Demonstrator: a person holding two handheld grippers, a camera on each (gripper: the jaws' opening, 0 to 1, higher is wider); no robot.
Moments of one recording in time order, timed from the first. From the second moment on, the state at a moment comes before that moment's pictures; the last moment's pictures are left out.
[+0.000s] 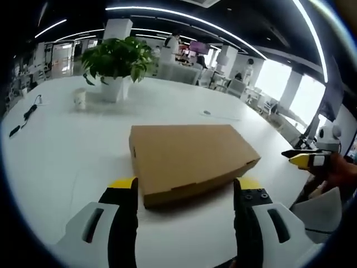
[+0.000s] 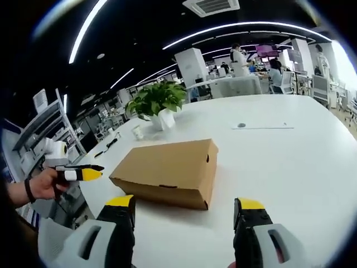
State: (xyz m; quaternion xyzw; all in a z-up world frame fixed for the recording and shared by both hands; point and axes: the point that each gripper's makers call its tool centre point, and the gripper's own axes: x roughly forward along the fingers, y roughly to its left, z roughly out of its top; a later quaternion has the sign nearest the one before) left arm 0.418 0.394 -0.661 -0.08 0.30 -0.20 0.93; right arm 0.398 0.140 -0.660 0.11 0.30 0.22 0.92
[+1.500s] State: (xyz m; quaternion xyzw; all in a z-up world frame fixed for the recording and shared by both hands) left arm 0.443 0.389 -0.721 0.00 0.38 -0.23 0.89; right arm 0.453 0.178 -0.721 -0.03 0.33 0.33 0.88
